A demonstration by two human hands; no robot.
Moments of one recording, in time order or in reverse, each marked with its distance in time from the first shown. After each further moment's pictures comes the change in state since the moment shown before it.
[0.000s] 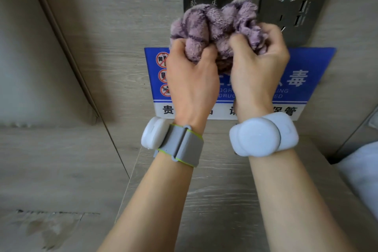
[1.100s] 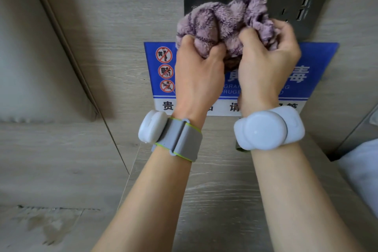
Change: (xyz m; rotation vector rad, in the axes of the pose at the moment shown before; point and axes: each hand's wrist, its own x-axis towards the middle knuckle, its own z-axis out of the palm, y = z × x) left_hand 0.000 0.002 0.003 0.087 -0.149 -0.051; right_hand 0.004 0.002 -0.005 -0.019 0.110 -0.002
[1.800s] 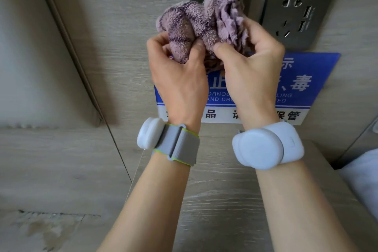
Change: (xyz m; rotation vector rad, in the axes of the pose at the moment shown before) left_hand 0.007 -0.004 -0.014 -0.189 0.326 0.100; right_hand -0.008 -0.013 0.010 -0.106 -0.322 -0.099
